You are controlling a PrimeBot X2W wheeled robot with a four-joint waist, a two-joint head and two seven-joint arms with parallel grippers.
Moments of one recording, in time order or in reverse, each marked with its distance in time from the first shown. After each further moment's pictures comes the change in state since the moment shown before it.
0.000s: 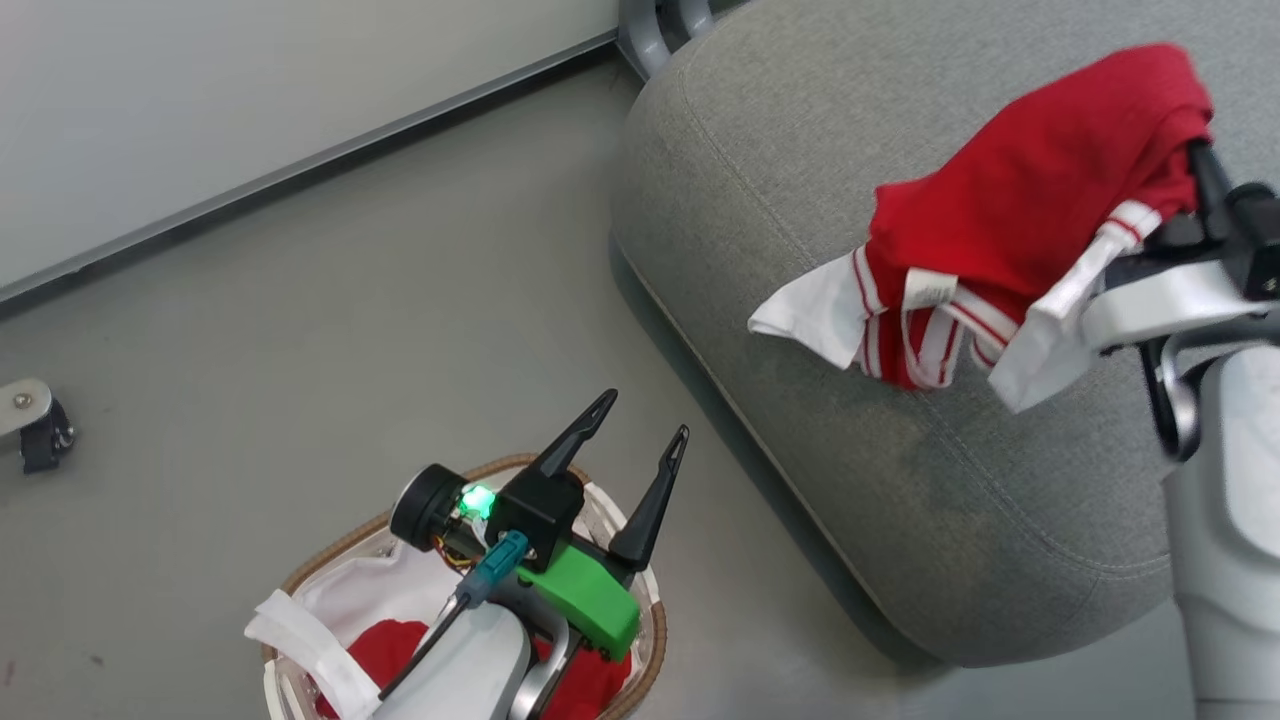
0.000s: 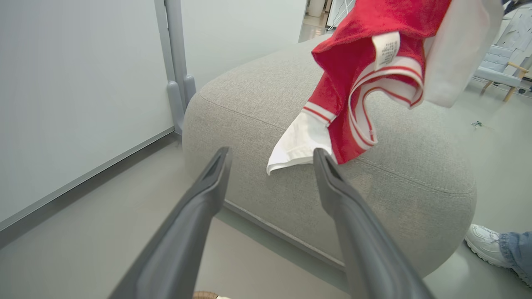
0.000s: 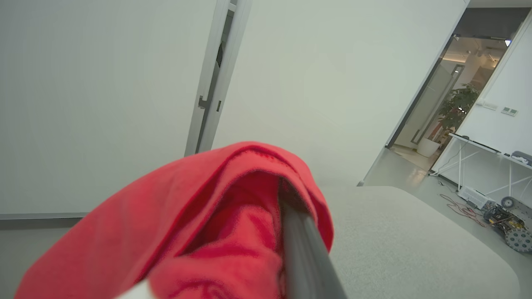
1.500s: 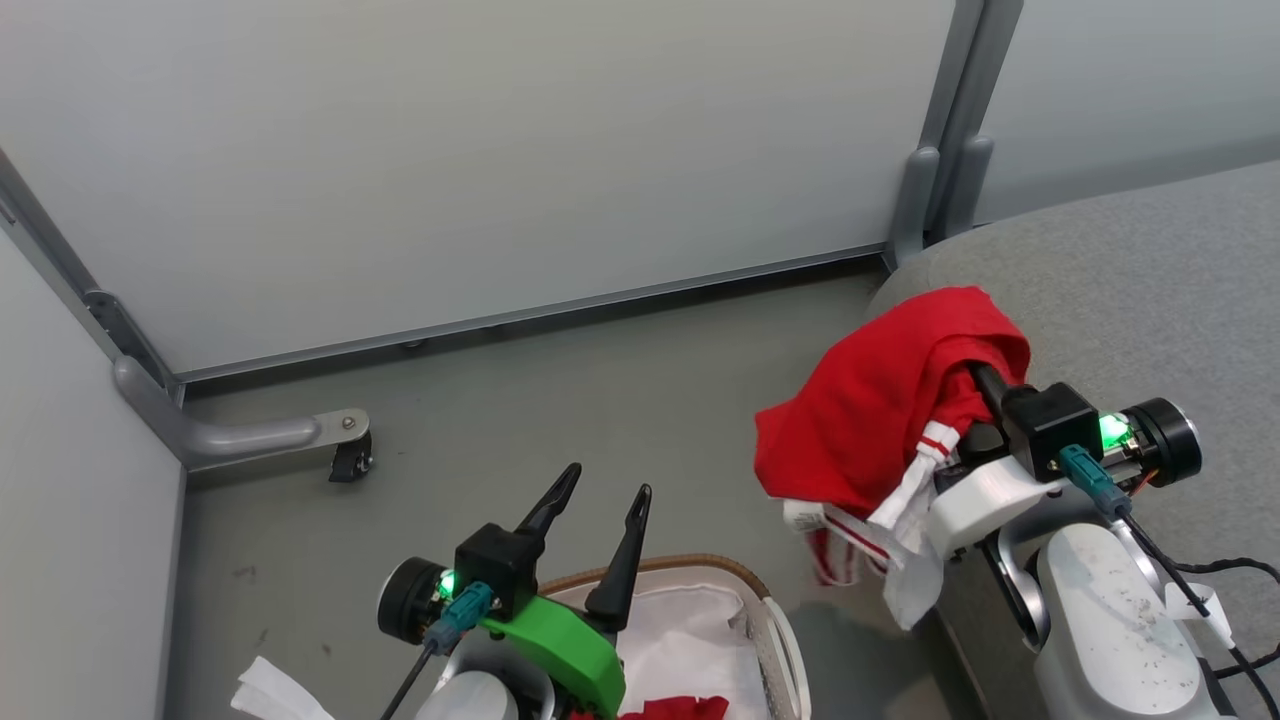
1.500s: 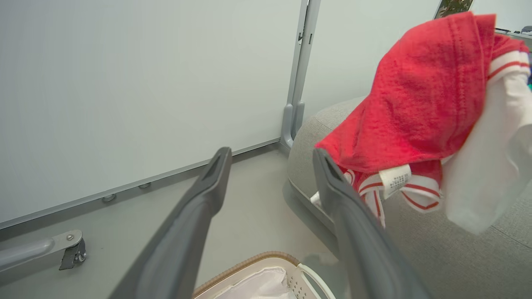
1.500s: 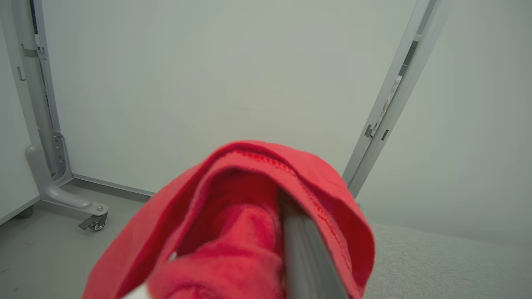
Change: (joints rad) left arm 0.100 0.009 0.003 0.029 -0.168 0.063 0.000; right arm 0.226 0.056 0.226 0.080 0.034 0.000 0.000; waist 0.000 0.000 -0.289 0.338
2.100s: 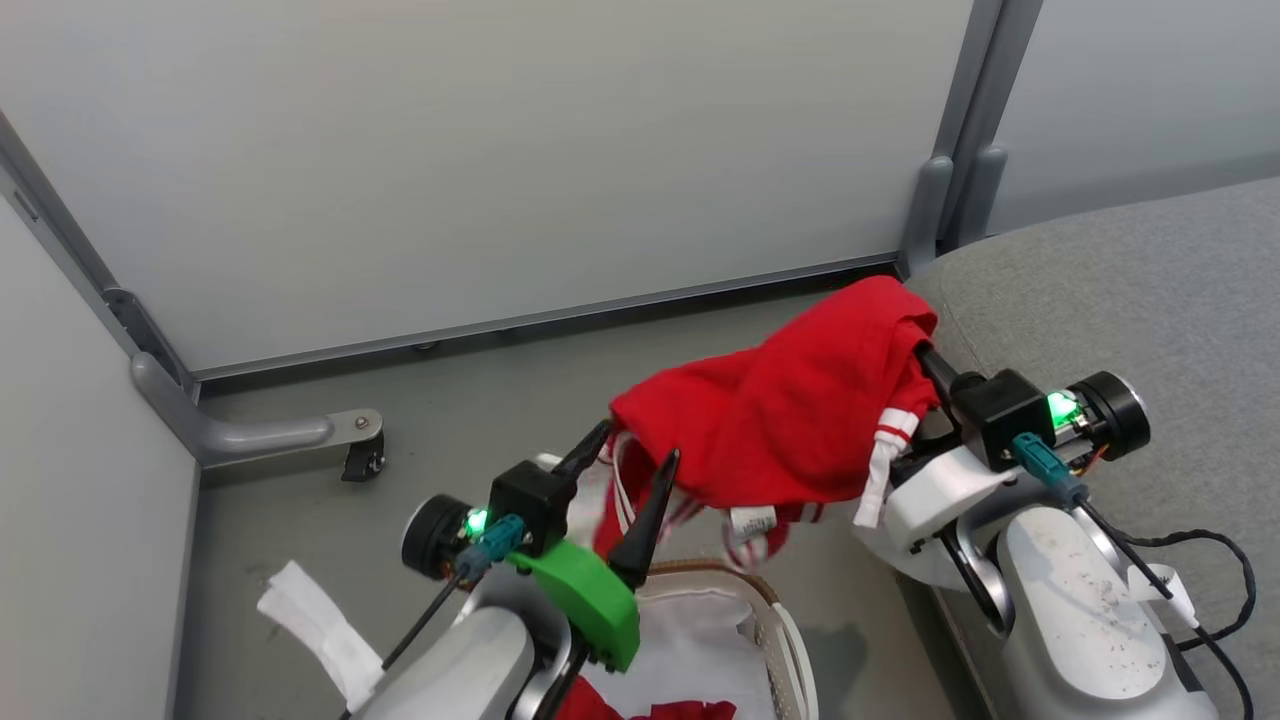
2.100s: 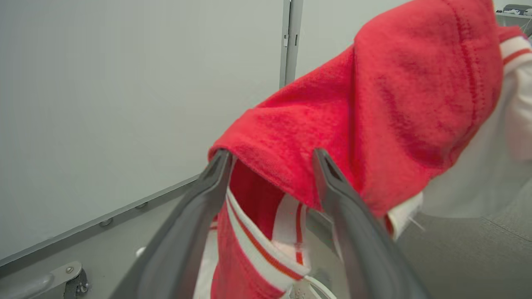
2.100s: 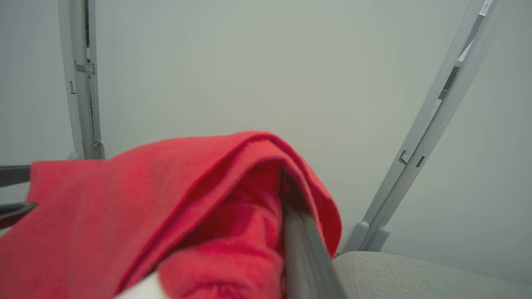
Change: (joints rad) left arm -0.220 0.051 -0.238 0.104 -0.185 0.051 0.000; right arm -0.044 0.000 0.105 0.004 0.032 0.000 0.000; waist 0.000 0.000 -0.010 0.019
